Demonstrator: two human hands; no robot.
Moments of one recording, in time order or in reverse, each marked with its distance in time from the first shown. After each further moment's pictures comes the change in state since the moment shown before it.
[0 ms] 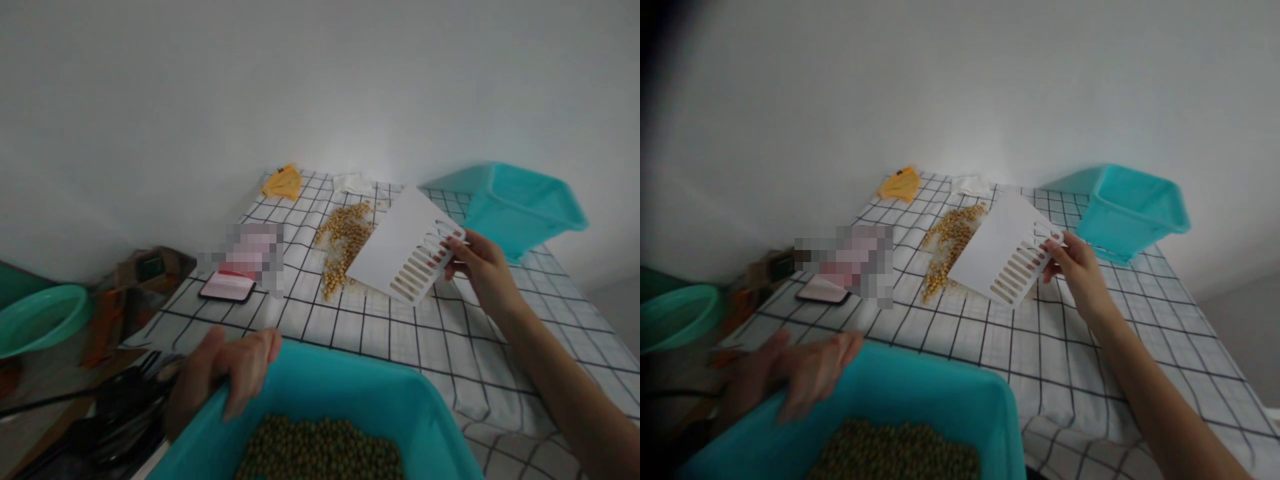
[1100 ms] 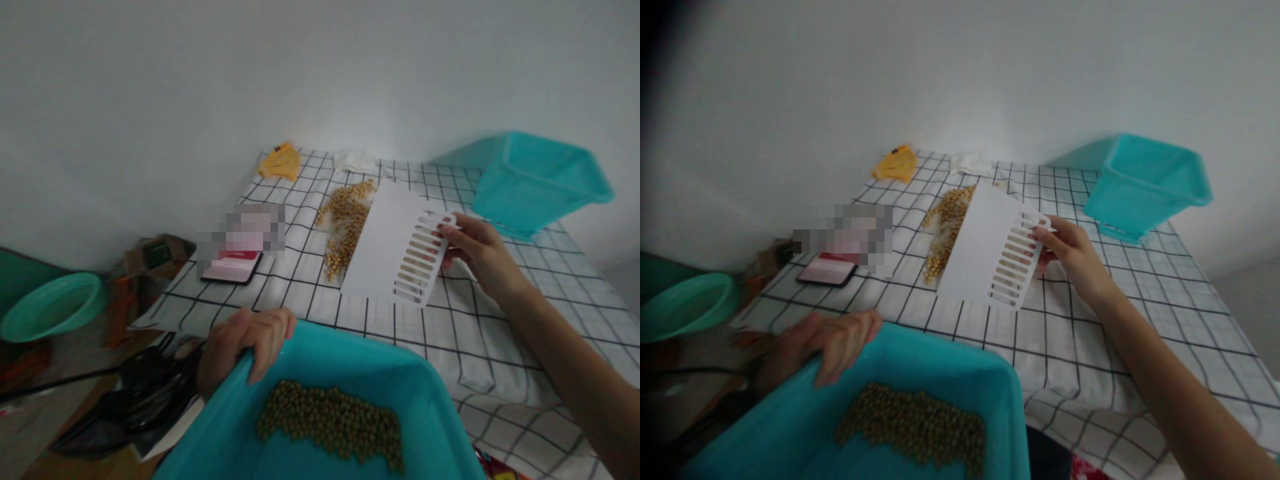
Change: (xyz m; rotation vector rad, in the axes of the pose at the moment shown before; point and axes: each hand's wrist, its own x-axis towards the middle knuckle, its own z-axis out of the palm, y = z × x) left_hand 0.017 -0.009 -0.015 0.003 -0.338 0.123; right_hand -0.005 -0.009 0.012 0.057 -0.158 0.121
